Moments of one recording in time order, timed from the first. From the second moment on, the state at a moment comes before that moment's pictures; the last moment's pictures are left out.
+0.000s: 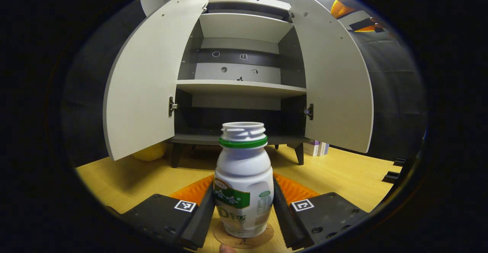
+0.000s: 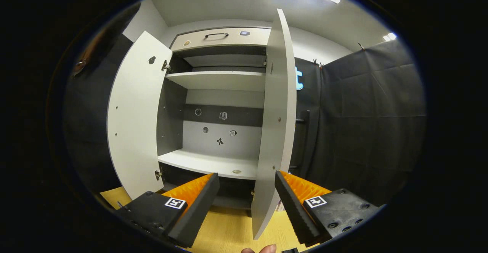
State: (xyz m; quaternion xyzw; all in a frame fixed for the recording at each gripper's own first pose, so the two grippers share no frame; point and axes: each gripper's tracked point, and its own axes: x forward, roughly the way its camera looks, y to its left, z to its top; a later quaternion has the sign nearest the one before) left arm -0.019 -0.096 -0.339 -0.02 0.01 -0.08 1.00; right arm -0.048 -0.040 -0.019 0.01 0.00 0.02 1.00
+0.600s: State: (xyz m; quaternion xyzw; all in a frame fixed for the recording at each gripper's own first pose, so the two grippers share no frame) left arm -0.066 -0.081 -0.323 -0.04 0.04 -0.07 1.00; right arm -0.043 -0.048 -0.026 0.02 0.02 0.03 1.00
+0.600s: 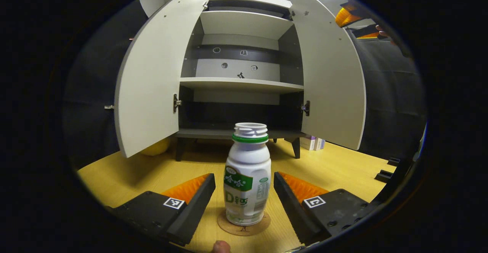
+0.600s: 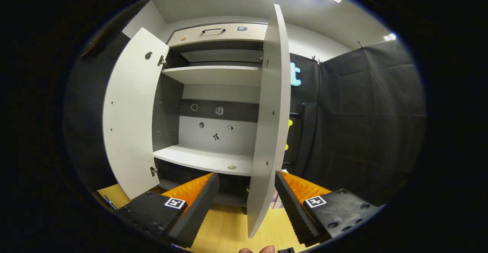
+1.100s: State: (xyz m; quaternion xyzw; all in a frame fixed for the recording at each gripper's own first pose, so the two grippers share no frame) left arm -0.094 0.033 -0.113 -0.05 -0.01 0.05 1.00; right arm -0.052 -0.079 -0.013 0.03 -0.01 0.04 1.00
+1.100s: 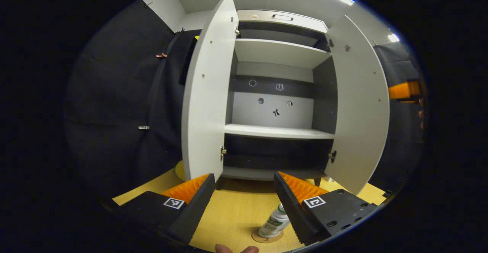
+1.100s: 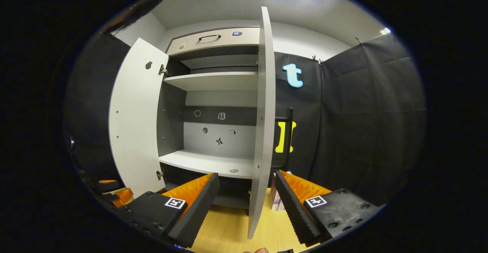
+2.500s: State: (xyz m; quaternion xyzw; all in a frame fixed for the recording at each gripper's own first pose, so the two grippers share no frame) left arm -0.111 0.099 -0.002 -0.04 0.01 0.12 0.99; right arm 0.027 -0.185 -0.009 0.07 0.02 -0.05 1.00
